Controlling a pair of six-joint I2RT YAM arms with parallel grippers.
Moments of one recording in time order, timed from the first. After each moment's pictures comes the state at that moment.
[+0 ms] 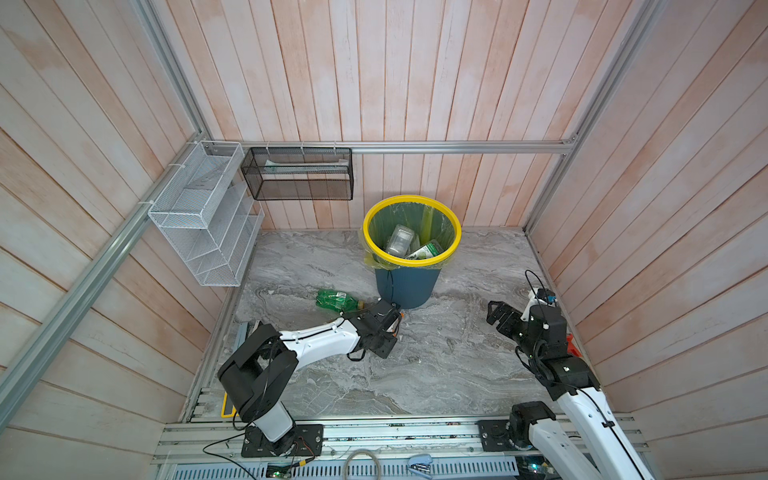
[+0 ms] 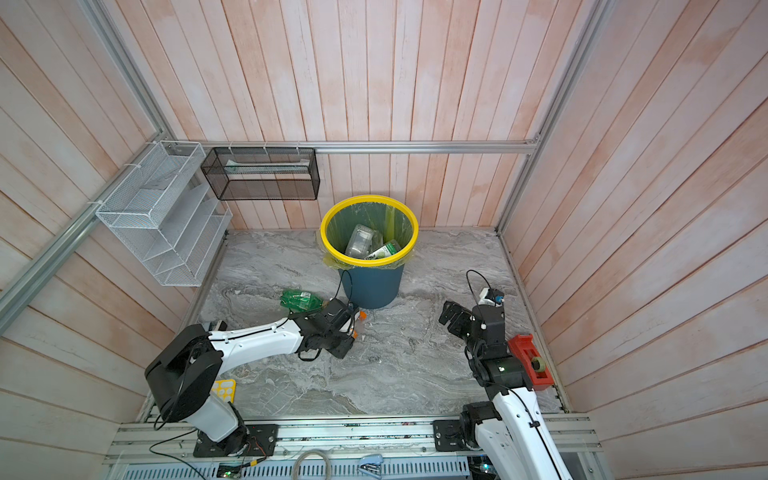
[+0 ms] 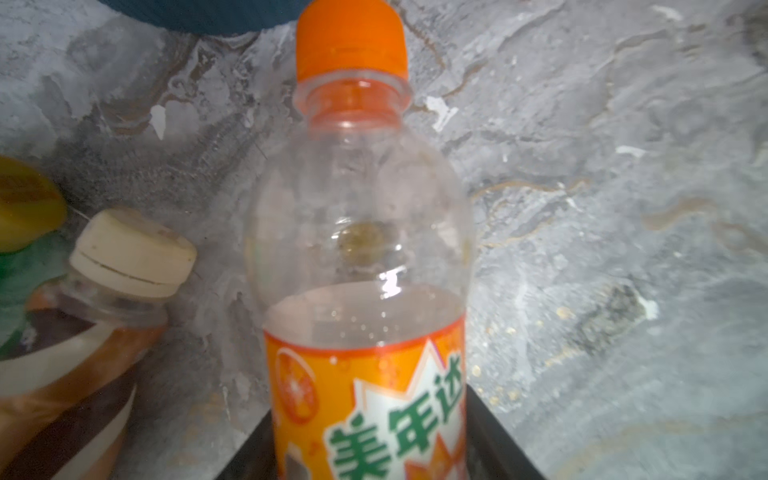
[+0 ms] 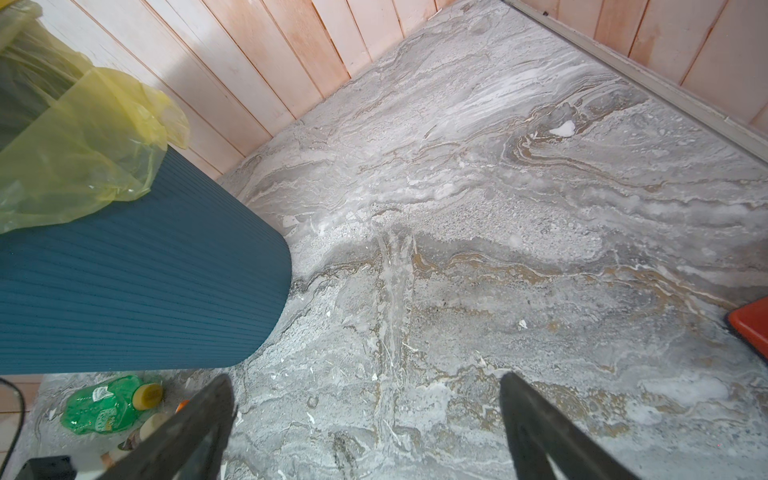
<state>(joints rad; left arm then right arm) -0.85 1.60 0.92 -0.44 -0.05 -0.18 0.17 0.63 0.55 -0.47 0.10 0.63</state>
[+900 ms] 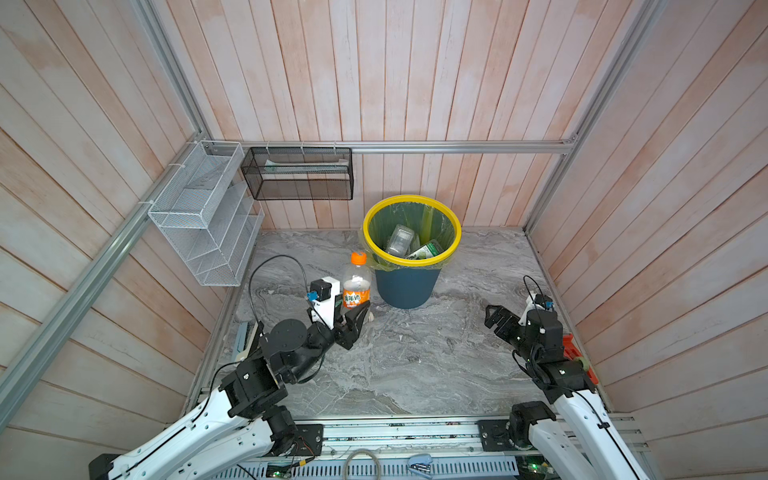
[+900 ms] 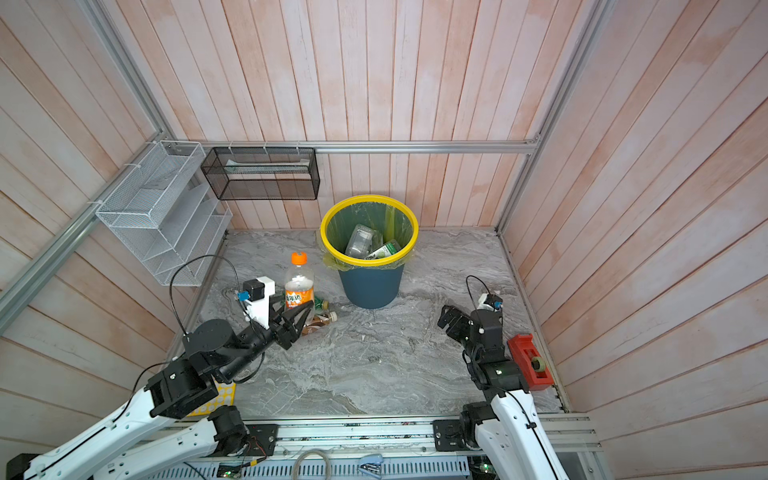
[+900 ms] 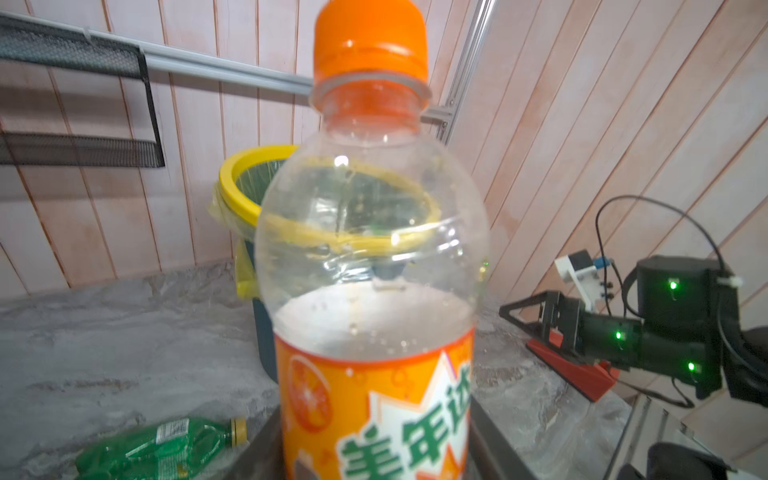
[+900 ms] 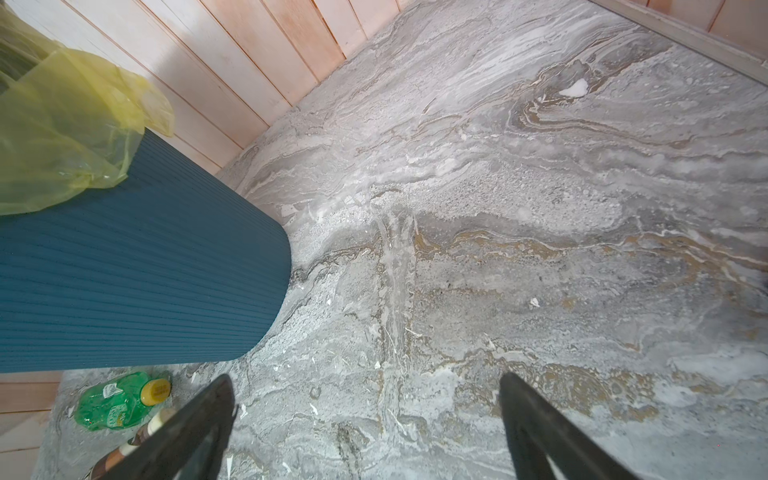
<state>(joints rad) -0.92 0.76 0.91 -0.20 -0.28 -0.19 0.16 0.60 0.49 -0.43 0.06 0.68</state>
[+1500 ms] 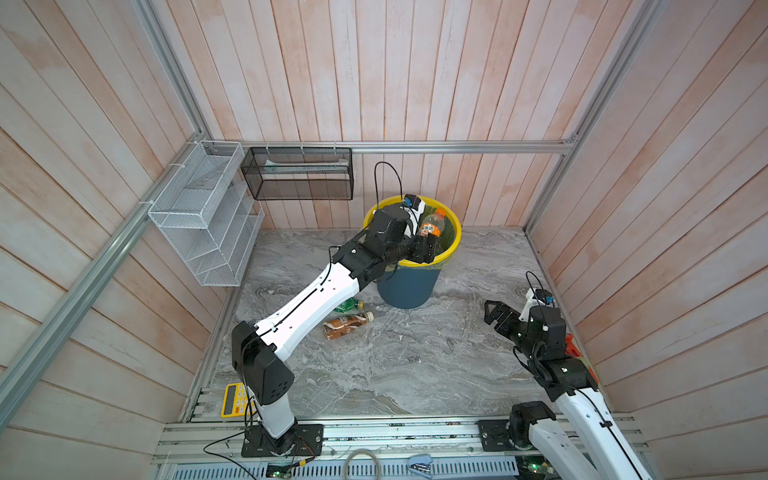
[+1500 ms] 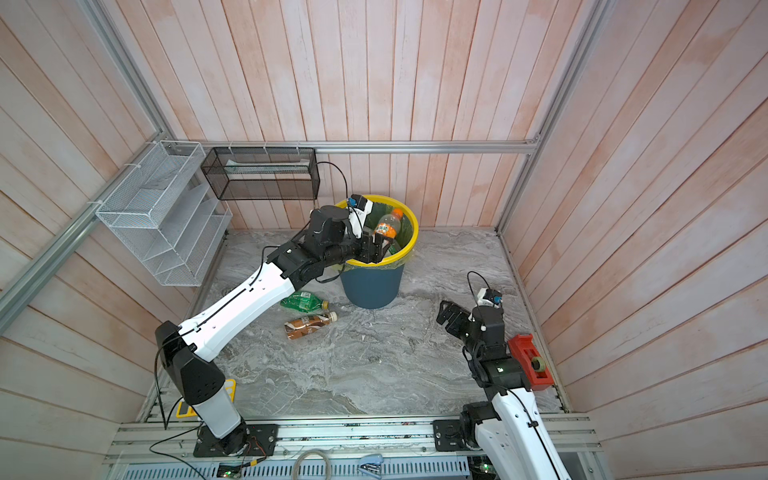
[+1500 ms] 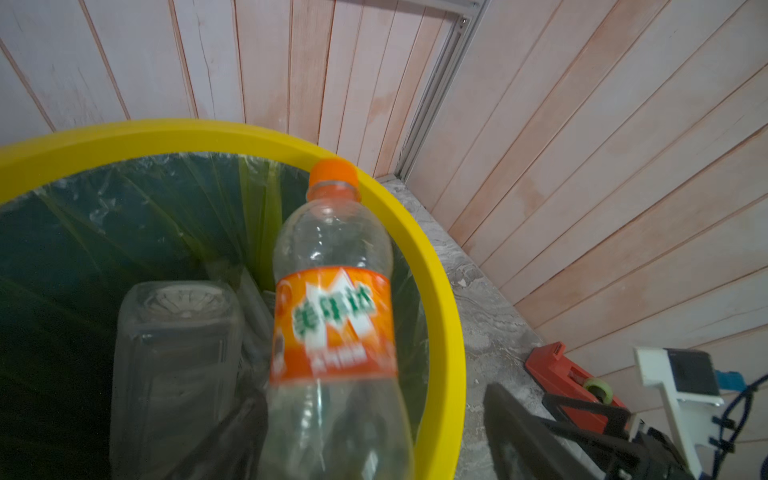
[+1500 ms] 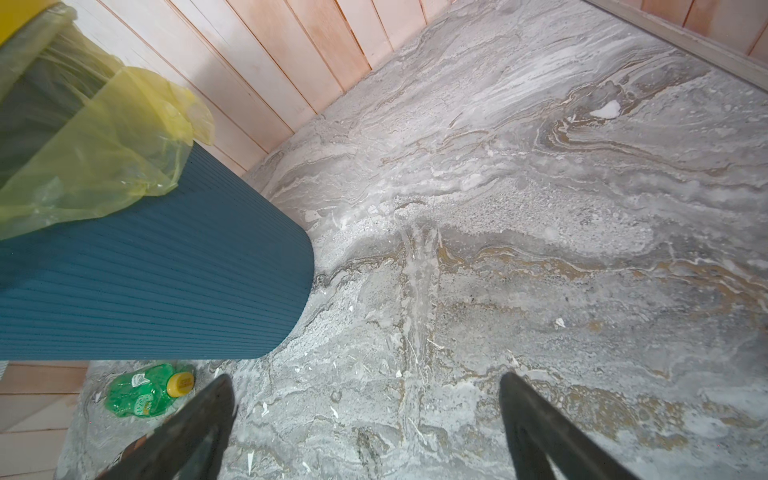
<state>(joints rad) -0.74 1.74 1.83 -0.49 0.06 -0.30 0.16 0.62 0.53 -0.42 0.03 0.66</state>
